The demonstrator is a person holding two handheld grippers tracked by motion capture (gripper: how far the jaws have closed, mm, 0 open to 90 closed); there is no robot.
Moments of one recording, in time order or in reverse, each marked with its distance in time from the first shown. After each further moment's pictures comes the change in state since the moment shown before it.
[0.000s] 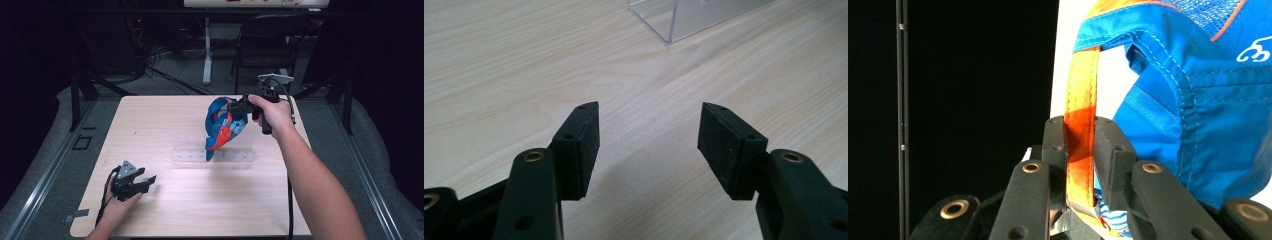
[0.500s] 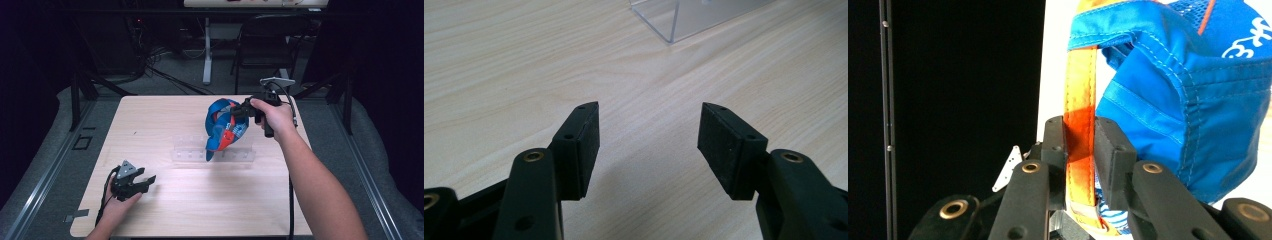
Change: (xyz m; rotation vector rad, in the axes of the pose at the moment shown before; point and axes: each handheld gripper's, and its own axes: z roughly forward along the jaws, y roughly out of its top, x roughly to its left) left arm 0.000 -0.001 0.001 -0.010 0.006 -0.008; right arm -0.012 -0.001 0.000 0.003 -0.035 0.005
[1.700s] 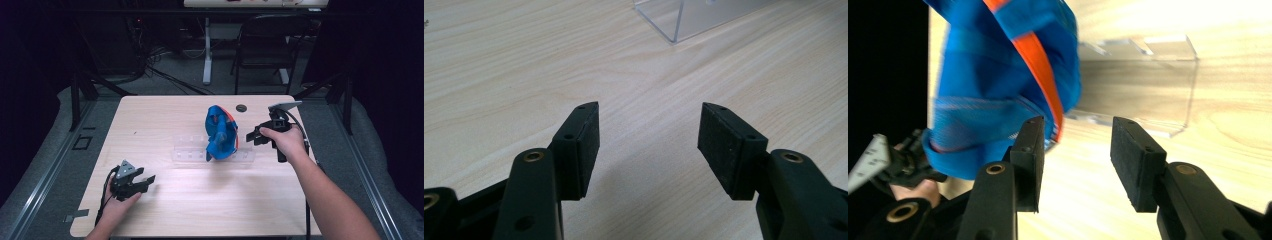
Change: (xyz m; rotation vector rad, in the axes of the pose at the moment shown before) left arm 0.002 0.000 -0.001 0.001 0.004 -0.003; right arm -0.069 -0.034 0.003 -0.002 -0.329 -0.051
